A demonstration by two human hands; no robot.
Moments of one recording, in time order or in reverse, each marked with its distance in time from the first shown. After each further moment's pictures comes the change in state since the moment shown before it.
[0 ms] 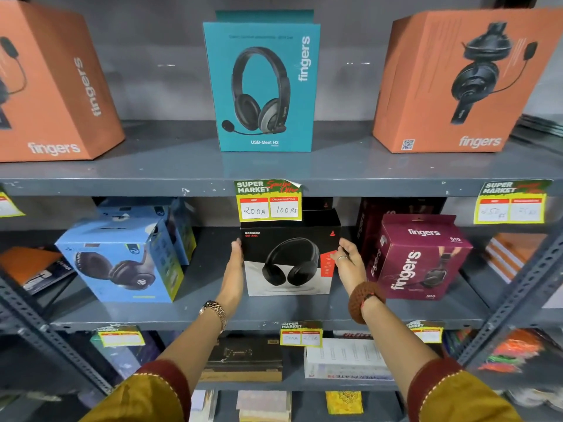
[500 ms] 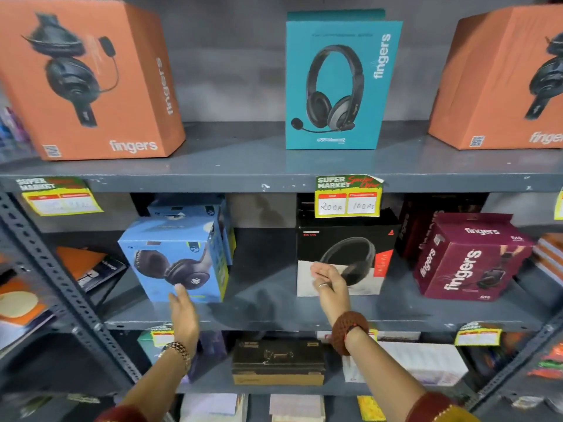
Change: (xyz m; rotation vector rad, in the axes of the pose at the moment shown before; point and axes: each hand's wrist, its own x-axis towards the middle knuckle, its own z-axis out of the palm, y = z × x) left_hand -0.005 -0.061 -0.200 0.021 0.489 -0.088; right_hand -0.068 0.043 0.144 0.031 -0.082 -0.112
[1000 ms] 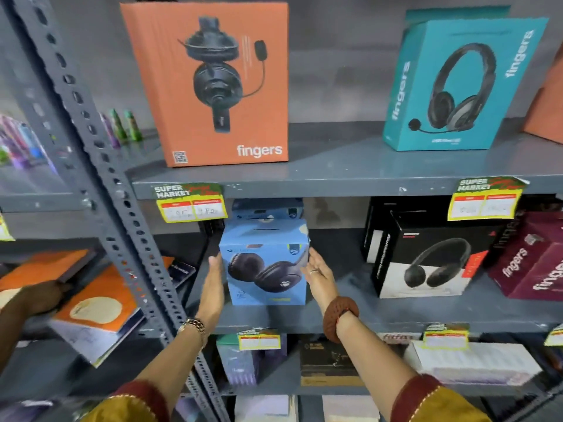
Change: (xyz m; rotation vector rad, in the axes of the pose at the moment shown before) left_hand 0.113 0.067 -0.137 -0.007 -0.413 0.165; right_hand -0.019 -0.023 0.235 0.065 -0.125 0.116
